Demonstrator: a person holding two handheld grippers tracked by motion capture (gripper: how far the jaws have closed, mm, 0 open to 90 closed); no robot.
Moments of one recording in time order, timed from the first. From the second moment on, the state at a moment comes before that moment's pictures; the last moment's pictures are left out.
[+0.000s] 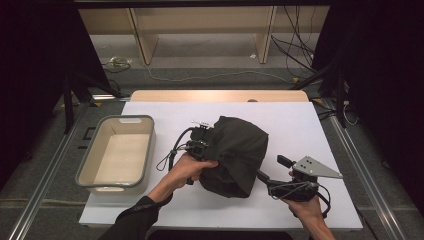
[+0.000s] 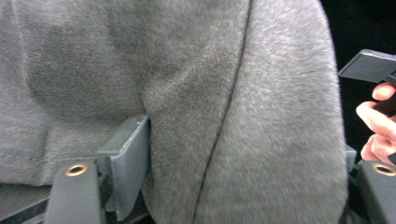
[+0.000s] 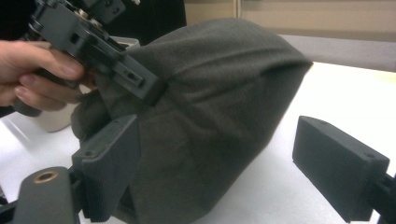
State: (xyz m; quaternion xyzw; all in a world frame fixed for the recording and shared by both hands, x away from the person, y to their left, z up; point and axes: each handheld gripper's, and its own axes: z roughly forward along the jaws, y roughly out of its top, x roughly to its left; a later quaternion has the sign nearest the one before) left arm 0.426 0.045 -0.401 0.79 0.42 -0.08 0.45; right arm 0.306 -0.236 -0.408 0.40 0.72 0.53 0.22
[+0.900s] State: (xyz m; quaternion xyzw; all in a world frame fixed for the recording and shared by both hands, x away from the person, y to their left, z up) left arm 0.420 0.097 -0.366 0.77 0.42 -0.03 0.48; right arm 0.307 -0.242 -0.407 0.41 0.71 0.53 0.22
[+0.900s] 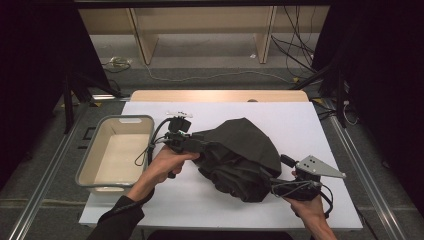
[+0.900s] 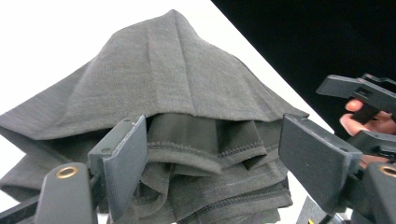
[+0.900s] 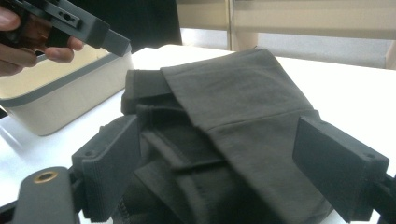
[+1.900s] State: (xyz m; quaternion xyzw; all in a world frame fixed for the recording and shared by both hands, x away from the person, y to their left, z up) left arm 0.429 0.167 -0.365 0.75 0.49 0.07 0.44; right arm 0.308 -0.240 -0.409 0.41 0.71 0.53 0.22
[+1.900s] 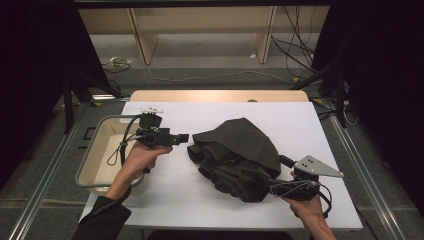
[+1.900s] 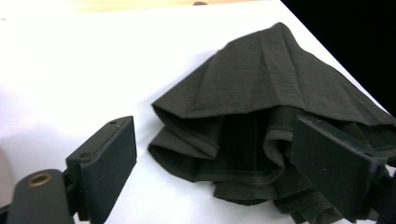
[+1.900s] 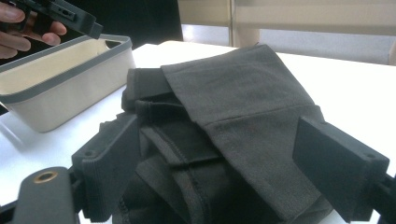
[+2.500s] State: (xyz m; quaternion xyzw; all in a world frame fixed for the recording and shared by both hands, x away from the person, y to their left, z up) left arm 0.438 0.214 -0.368 0.71 0.54 0.09 0.45; right arm 0.309 -0.240 -0.410 0.41 0.72 0.53 0.21
